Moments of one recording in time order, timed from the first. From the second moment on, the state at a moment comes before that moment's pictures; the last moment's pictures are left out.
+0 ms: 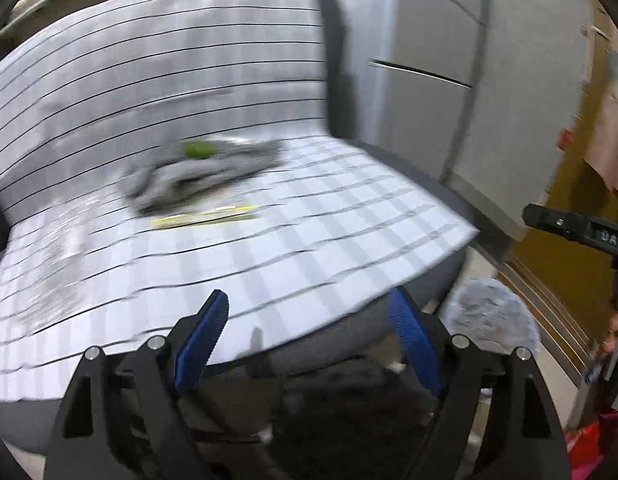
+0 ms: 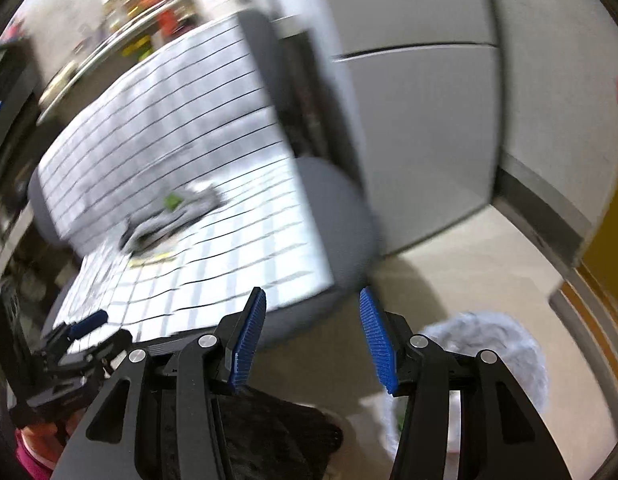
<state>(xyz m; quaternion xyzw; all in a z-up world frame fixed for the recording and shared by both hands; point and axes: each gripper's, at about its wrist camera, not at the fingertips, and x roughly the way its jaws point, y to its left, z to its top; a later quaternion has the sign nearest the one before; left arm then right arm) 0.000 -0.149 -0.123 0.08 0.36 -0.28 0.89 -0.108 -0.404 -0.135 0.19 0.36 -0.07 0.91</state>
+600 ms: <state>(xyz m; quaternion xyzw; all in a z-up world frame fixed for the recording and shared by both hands) 0.095 -0.031 -0.095 0.03 0.36 -0.12 0.93 0.072 -0.288 -0.109 0.07 0.38 0.06 0.92</state>
